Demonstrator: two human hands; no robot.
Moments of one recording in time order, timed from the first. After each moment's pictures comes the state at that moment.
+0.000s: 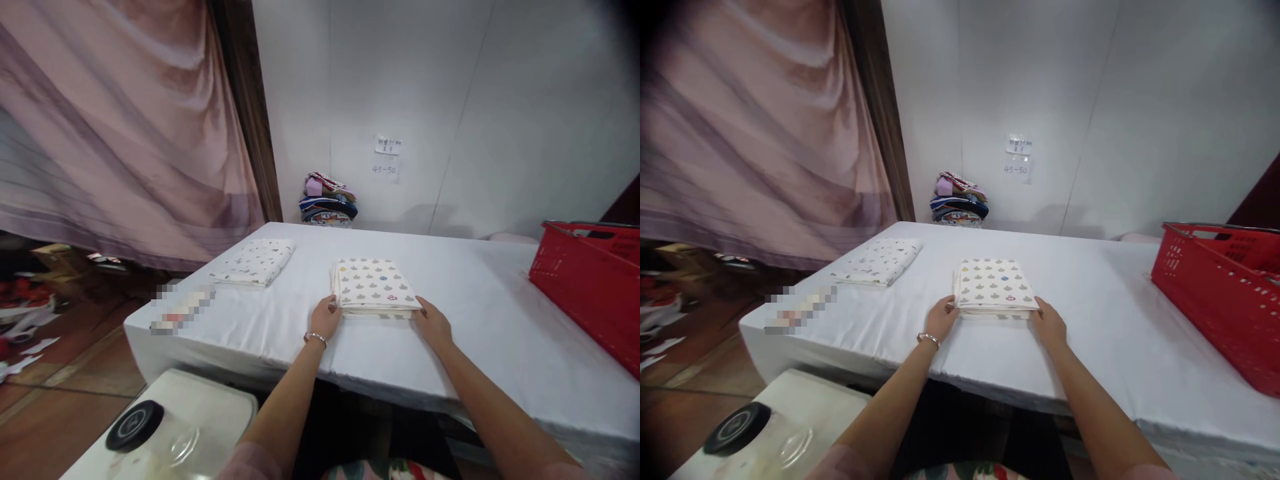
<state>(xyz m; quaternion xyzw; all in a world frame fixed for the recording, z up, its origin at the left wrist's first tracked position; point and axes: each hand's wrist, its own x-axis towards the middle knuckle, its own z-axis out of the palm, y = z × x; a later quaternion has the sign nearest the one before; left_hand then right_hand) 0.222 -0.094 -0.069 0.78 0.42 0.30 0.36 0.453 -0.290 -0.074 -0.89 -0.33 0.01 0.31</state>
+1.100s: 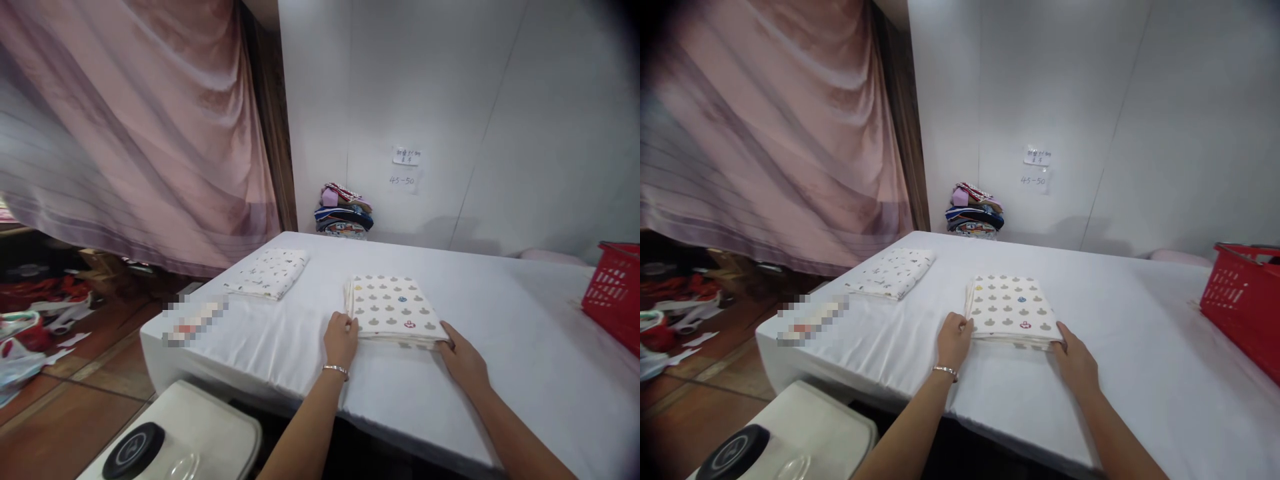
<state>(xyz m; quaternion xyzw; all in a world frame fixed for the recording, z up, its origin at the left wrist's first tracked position) 0.232 -0.107 -0.053 0.78 0.43 0.39 0.25 0.450 -0.290 -0.073 -0.91 -0.33 0.01 0.27</state>
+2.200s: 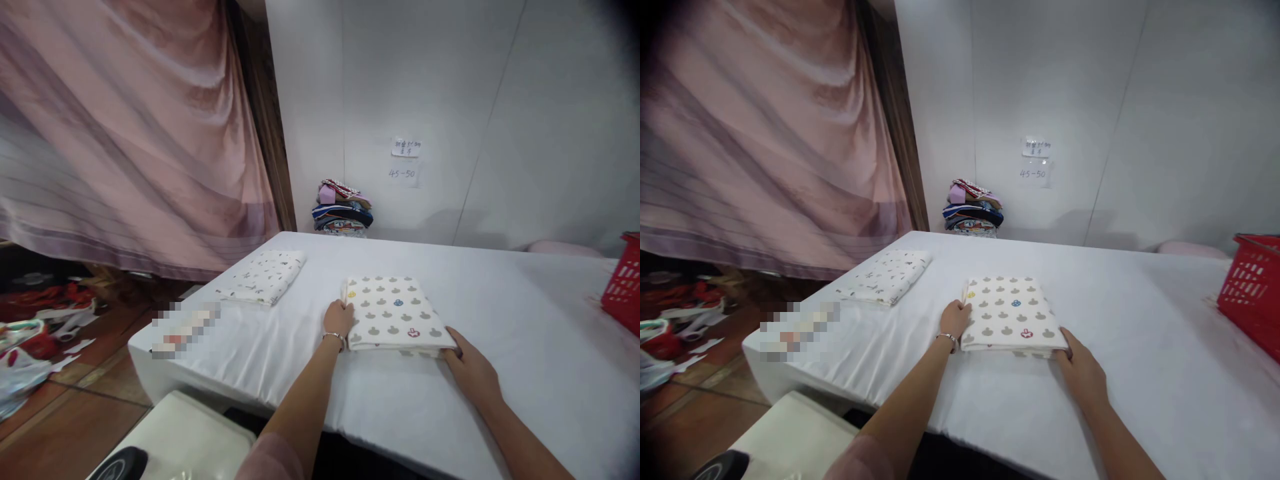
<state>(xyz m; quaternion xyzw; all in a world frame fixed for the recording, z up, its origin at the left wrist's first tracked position) 0.279 -0.044 -0.041 0.77 0.54 0.22 0.27 0.456 -0.289 -0.074 -0.91 -0.30 0.06 0.28</state>
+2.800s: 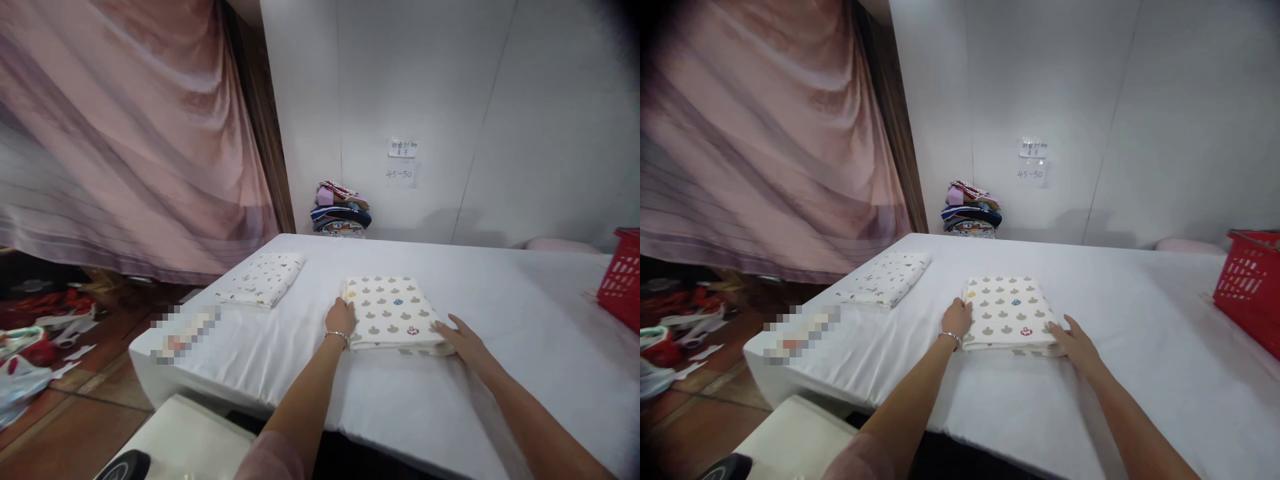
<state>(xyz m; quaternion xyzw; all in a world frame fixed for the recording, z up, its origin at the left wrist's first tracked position) 0.282 -0.046 -0.042 0.79 0.53 0.18 0.25 0.479 -0.268 -0.058 -0.85 -0.21 0.20 0.44</state>
